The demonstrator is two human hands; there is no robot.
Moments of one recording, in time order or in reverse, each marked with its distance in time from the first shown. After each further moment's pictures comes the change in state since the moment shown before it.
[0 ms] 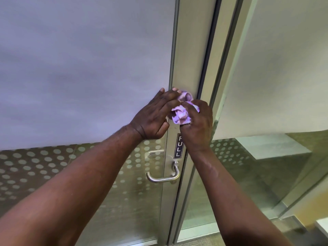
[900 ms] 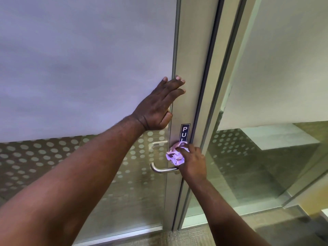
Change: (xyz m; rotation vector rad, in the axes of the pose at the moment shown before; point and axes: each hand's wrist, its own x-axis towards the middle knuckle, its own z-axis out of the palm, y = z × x) left_hand -0.001 0.002 -0.003 -0.006 -0.072 -0.004; right_hand -0.167 0.049 0.008 -0.220 -0.703 0.247
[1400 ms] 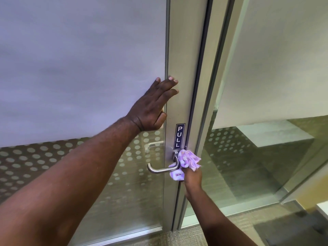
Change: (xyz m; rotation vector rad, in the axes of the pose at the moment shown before) left_hand 0.000 0.000 0.003 0.024 0.007 -0.007; right_hand -0.030 -0.008 0.011 1.484 -0.001 0.924
